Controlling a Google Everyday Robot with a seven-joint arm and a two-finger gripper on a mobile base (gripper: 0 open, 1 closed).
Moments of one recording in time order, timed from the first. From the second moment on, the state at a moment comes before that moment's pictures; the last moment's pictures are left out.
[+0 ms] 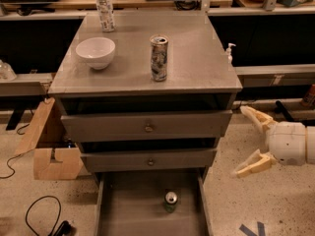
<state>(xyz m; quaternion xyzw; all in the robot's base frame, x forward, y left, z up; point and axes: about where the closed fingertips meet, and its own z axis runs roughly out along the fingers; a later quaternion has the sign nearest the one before) 0.463 -0.210 0.785 -0.53 0.65 0.21 0.50</state>
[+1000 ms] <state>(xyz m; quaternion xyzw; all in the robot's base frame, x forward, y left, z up) 0.452 -0.145 0.540 -0.55 0.63 0.27 0.48</state>
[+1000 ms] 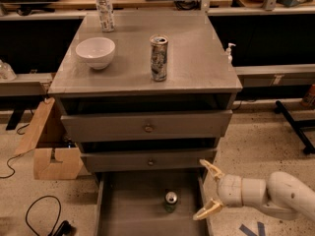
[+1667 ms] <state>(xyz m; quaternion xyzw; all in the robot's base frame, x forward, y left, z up) 0.450 -0.132 0.450 -0.53 0.64 0.30 0.46</state>
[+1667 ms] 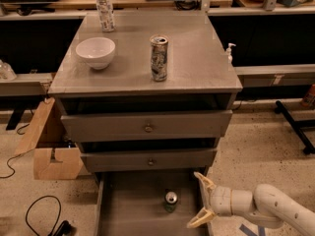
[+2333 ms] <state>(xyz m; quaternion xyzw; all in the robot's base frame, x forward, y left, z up) 0.495 -0.116 0.356 -0.55 0.65 0.29 0.44</state>
